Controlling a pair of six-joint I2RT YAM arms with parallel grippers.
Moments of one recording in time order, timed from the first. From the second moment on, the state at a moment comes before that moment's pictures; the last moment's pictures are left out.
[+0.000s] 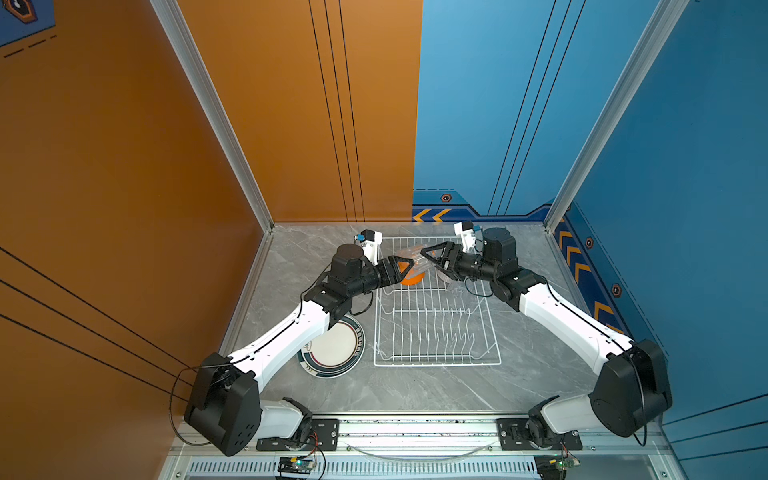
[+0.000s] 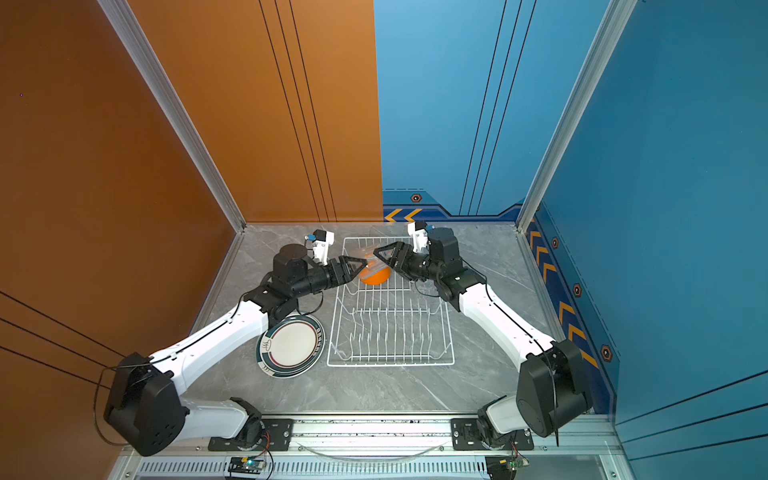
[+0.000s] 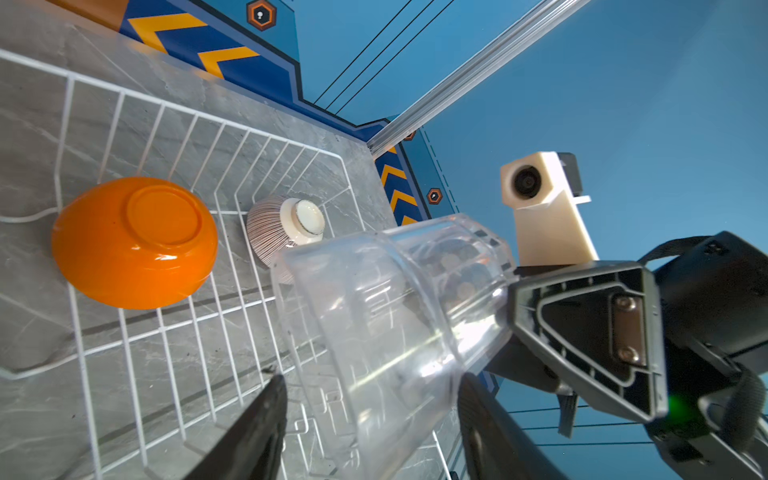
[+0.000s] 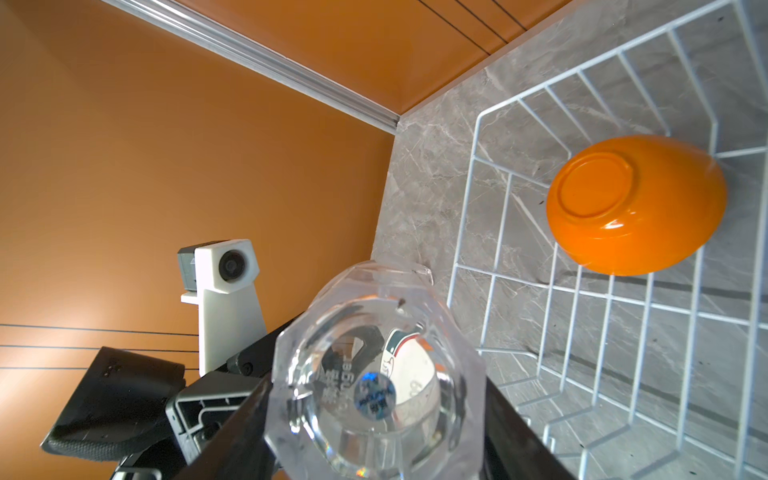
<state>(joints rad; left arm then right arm) -0.51 1.35 0.98 0.11 0.42 -0.81 0.43 1.44 1.12 0.00 -0.60 0.97</state>
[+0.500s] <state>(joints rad) -0.51 1.37 0.98 0.27 0.49 -0.86 0.42 1.44 1.10 0.13 -0.64 1.08</state>
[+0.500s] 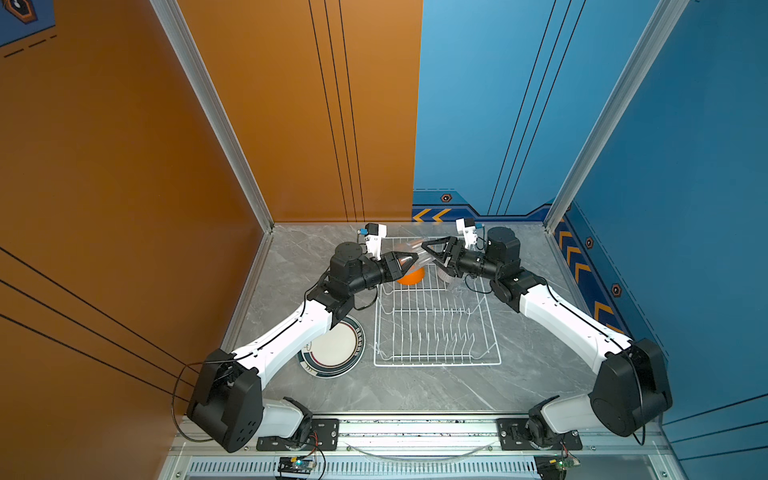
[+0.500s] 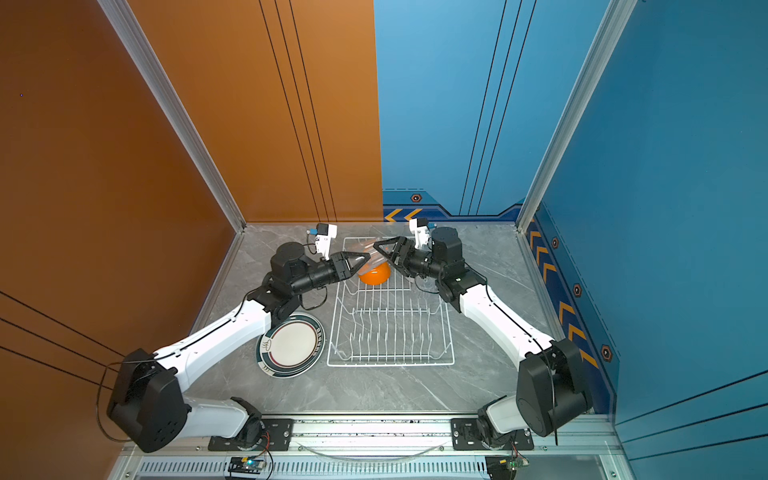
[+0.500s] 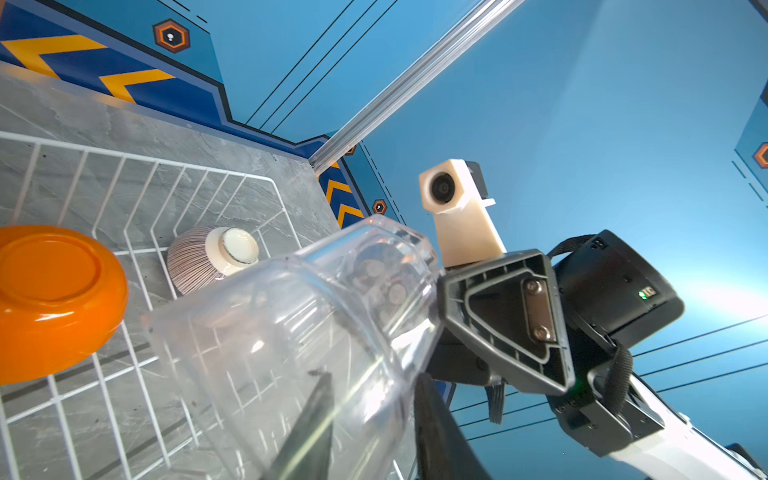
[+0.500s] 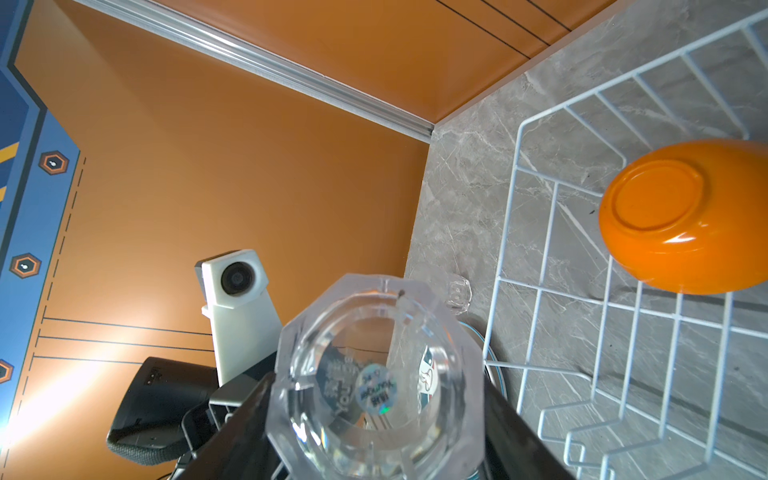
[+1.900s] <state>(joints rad) -0.40 1.25 1.16 -0.50 0.10 -0.52 0.34 1.23 1.05 -0.29 -0.30 0.71</state>
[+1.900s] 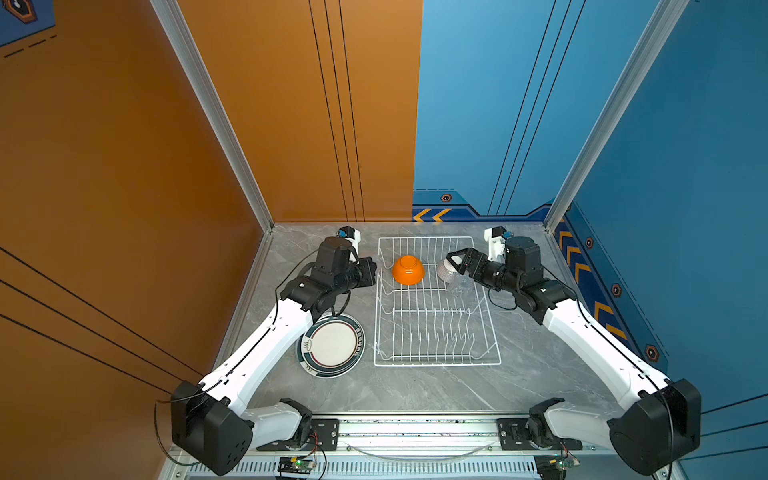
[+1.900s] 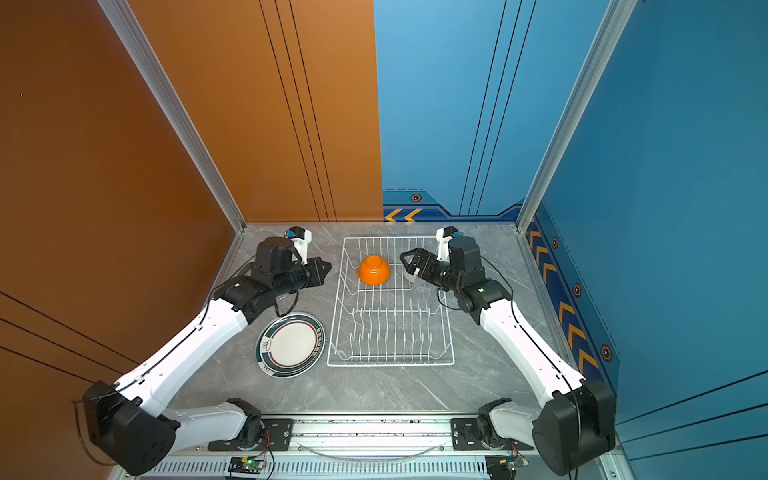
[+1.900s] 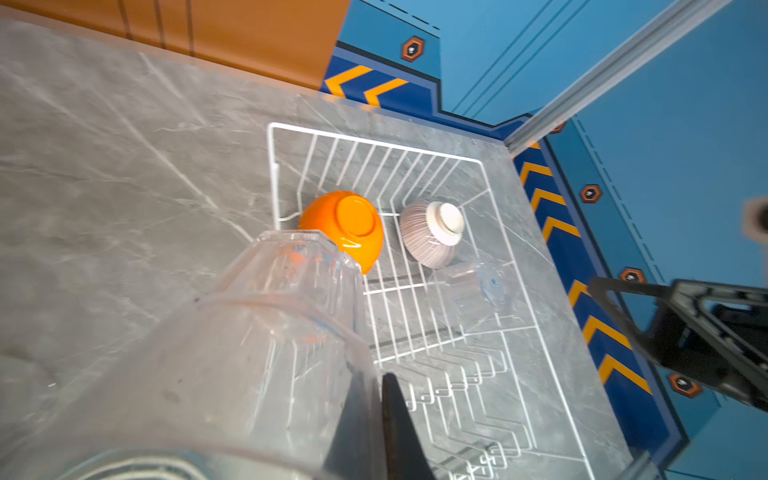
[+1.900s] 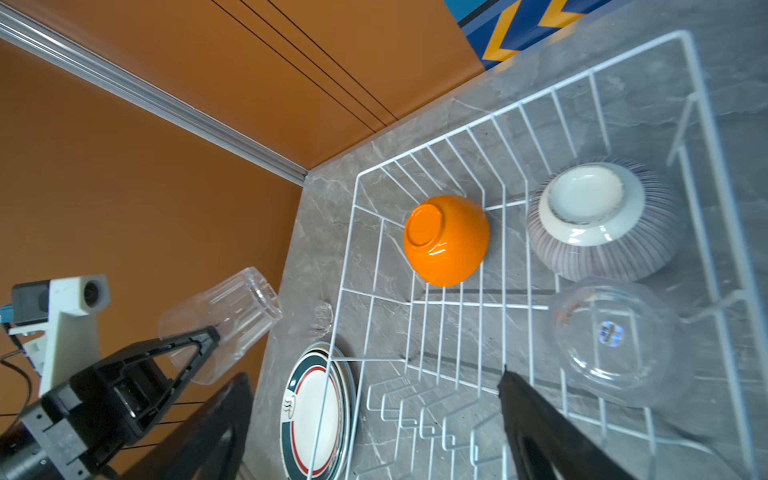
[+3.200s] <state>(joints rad) -0.34 1.77 1.37 -0.86 -0.04 -0.34 0.32 1.39 1.09 -0.52 -0.14 0.46</state>
